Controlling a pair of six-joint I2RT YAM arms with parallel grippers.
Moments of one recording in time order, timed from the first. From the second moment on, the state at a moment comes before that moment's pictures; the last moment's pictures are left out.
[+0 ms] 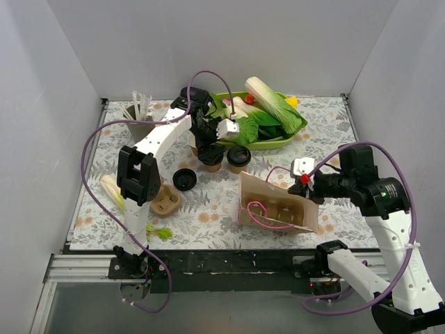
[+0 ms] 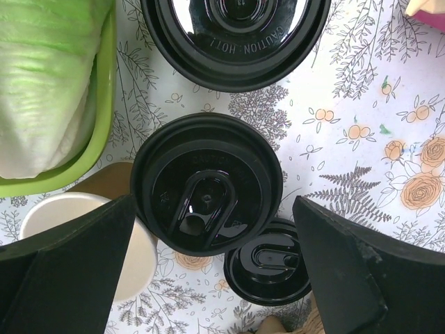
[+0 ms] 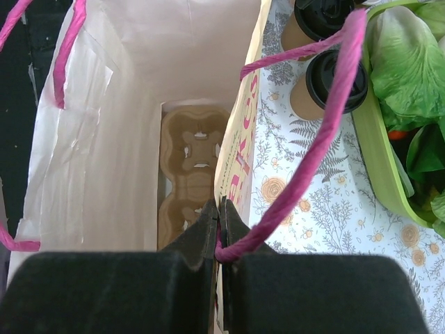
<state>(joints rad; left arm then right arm) -0.47 2.11 1.99 -1.15 0.44 0.95 0.30 0.83 1.19 -1.19 -0.78 -0.92</state>
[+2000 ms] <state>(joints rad) -0.47 1.62 2.06 -1.07 0.81 0.44 0.30 0.98 1.43 -1.14 -0.57 -0.61</state>
